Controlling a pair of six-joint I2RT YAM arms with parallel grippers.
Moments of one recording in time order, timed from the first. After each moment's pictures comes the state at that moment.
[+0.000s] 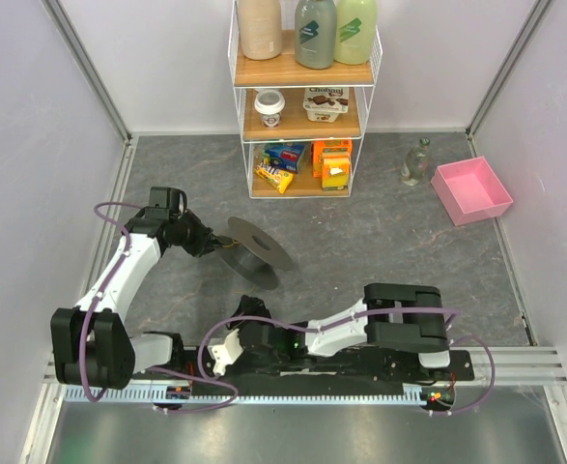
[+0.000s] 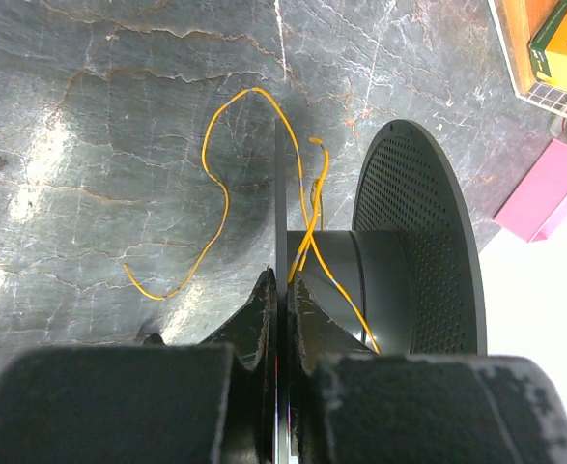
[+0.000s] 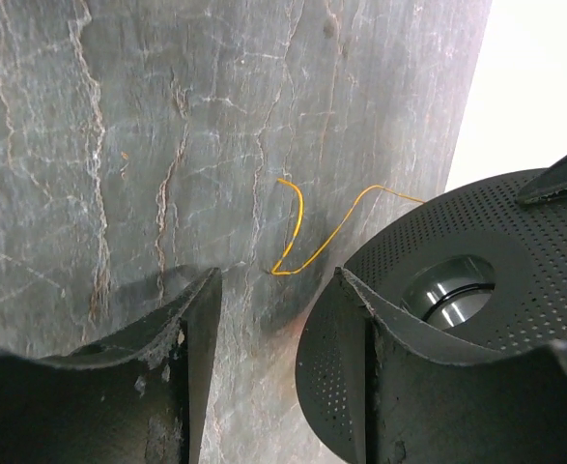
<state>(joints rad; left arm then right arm) -0.09 1.23 0.87 -0.66 0.34 -0.95 1.52 1.91 0.91 0.41 0.56 -0.95</state>
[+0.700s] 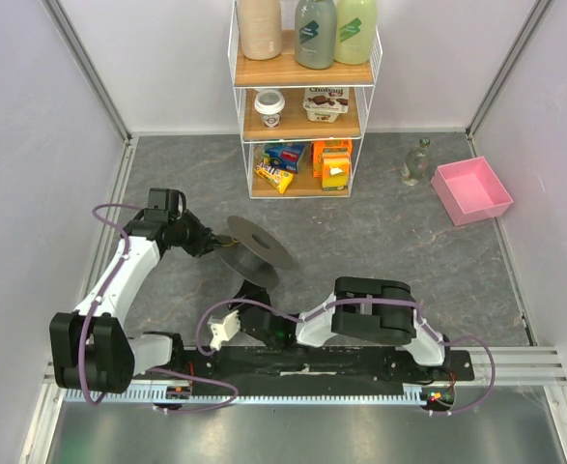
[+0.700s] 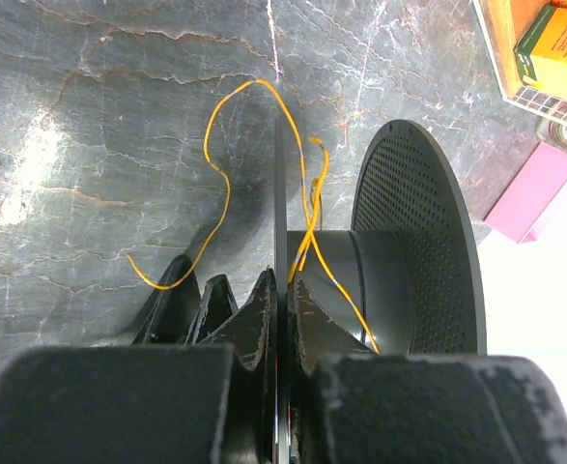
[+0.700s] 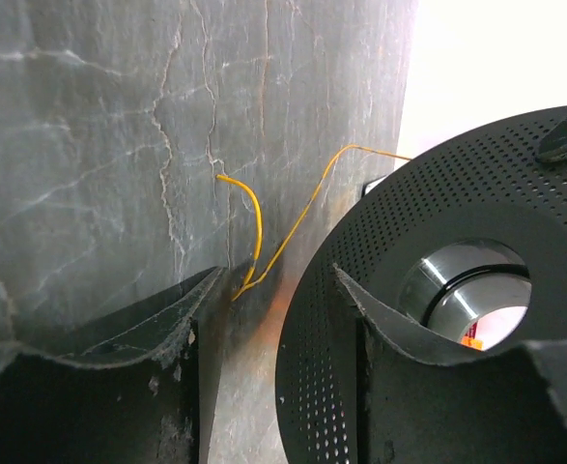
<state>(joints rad) -0.09 1.21 0.86 -0.64 0.33 -0.97 1.42 2.12 0.93 0.74 0.68 -1.09</state>
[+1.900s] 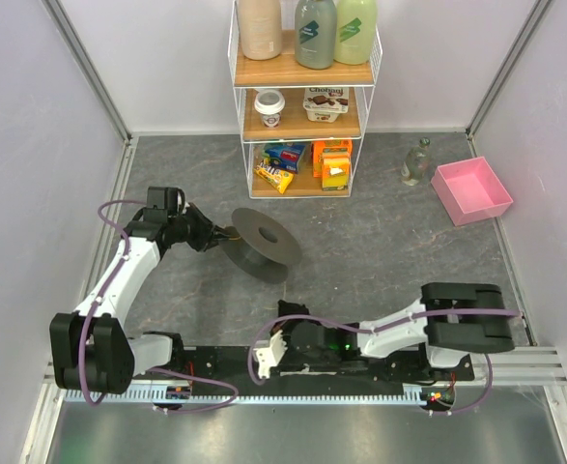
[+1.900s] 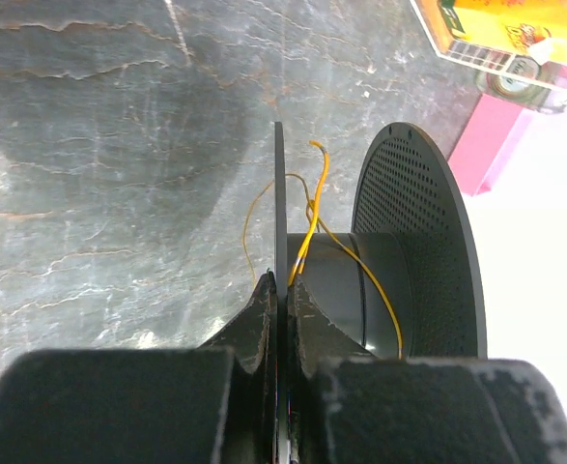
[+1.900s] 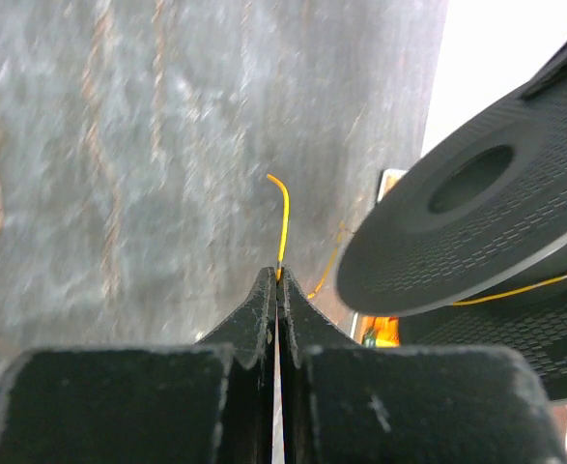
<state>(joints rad) -0.09 1.21 0.86 -0.55 0.45 -0.97 1.52 1.63 0.54 0.63 0.55 -1.04</state>
